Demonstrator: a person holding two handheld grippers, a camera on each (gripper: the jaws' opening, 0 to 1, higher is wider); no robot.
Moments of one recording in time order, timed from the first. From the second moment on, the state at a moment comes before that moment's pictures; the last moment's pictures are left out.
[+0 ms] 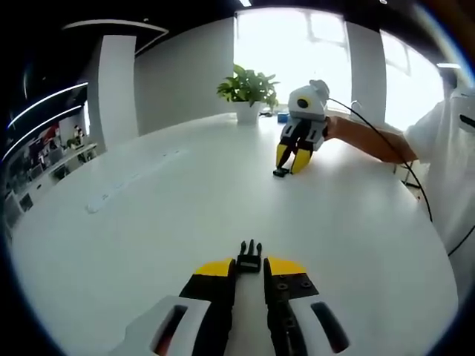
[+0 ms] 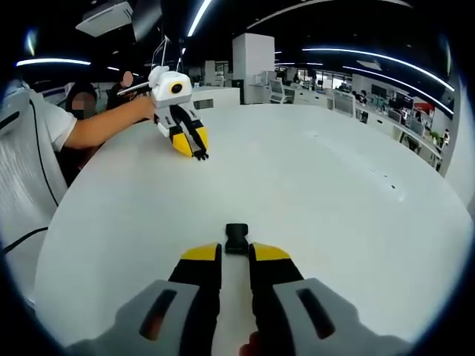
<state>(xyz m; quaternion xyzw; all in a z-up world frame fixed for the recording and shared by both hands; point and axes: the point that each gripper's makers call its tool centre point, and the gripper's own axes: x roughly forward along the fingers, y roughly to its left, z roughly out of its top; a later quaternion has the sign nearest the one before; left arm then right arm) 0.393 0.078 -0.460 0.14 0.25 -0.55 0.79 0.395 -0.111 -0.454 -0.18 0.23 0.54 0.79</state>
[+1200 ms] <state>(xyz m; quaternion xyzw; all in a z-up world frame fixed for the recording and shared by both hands) 0.393 0.080 -0.460 0.13 0.24 -0.54 0.79 0.392 -0.108 -0.454 -0.18 0.22 0.57 0.77</state>
